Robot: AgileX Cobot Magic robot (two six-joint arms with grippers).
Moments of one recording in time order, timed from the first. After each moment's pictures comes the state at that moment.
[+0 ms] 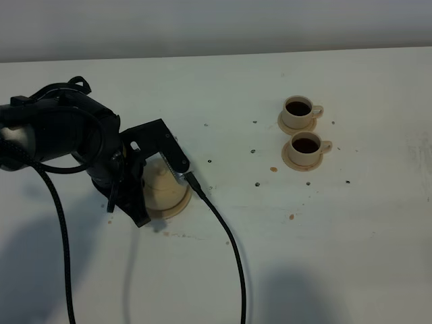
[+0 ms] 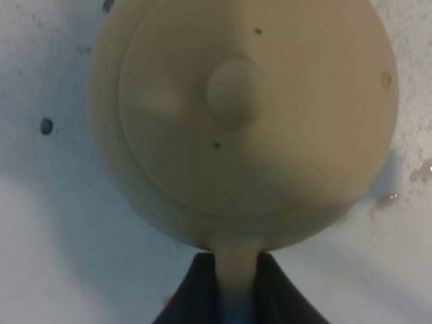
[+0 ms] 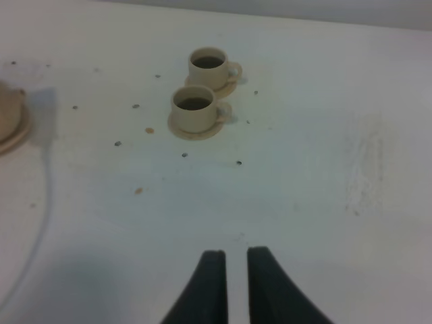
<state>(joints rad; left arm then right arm) -0.47 1.81 -1.05 0.14 0.63 0.42 0.04 0.00 -0.54 0.26 1.11 -0.25</state>
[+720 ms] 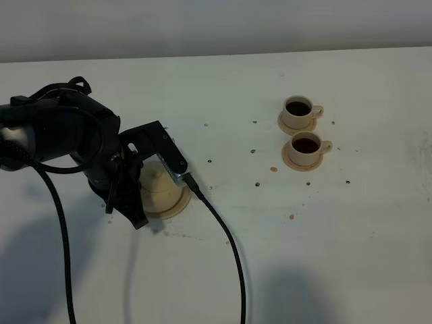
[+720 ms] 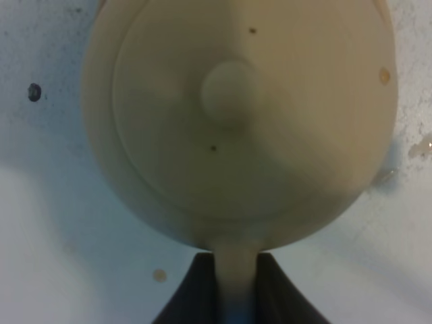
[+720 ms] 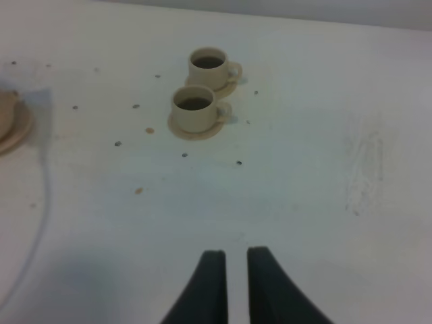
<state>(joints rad) -0.47 1.81 -1.05 0.16 0.67 0.39 0.04 0.00 -0.54 0.26 1.11 -0.25</state>
